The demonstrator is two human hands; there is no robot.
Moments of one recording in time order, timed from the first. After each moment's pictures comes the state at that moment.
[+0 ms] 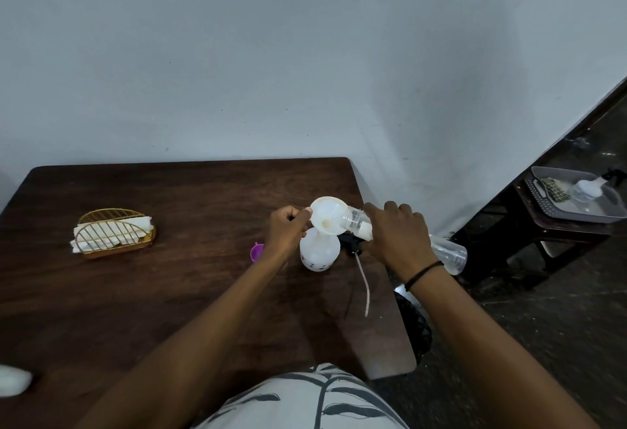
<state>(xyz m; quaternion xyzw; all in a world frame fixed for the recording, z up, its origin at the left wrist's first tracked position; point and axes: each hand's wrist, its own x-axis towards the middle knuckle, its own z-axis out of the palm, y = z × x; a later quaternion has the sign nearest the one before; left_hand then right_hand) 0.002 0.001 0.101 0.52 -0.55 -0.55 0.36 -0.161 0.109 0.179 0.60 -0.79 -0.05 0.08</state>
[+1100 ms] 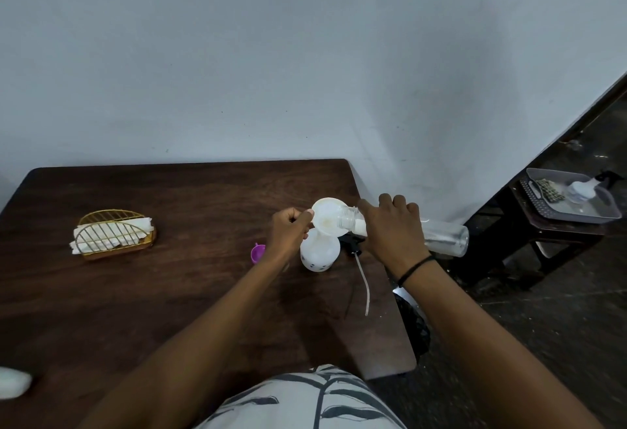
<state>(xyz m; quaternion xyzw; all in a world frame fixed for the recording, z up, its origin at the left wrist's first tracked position) 0.003 0.003 0.098 0.51 -0.55 -0.56 0.37 -0.153 0.100 0.174 0.58 -0.79 -0.07 0.19</state>
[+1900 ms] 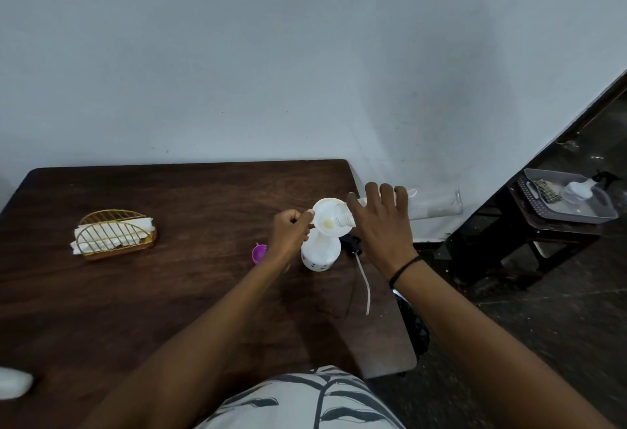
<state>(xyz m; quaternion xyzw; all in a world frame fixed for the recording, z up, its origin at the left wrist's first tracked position) 0.004 0.001 0.092 0.51 -0.54 -0.57 0.35 -0.142 0.092 0.169 0.62 -0.73 -0.04 0.28</state>
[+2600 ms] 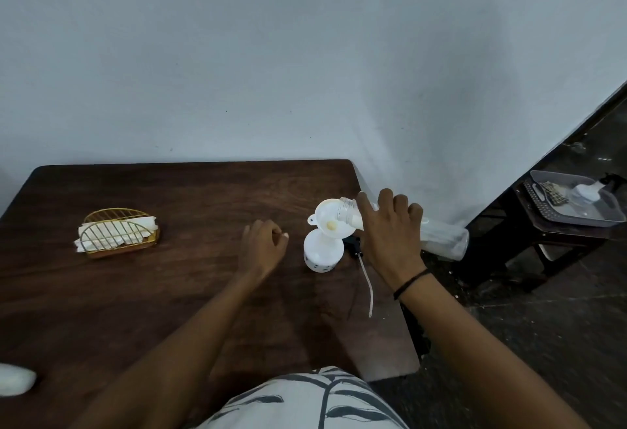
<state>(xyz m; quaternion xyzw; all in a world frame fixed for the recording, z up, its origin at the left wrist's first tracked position) 0.059 -0.014 0.043 0.55 -0.76 -0.24 0.23 -0.135 0.104 0.172 0.58 -0.78 0.00 0.23</state>
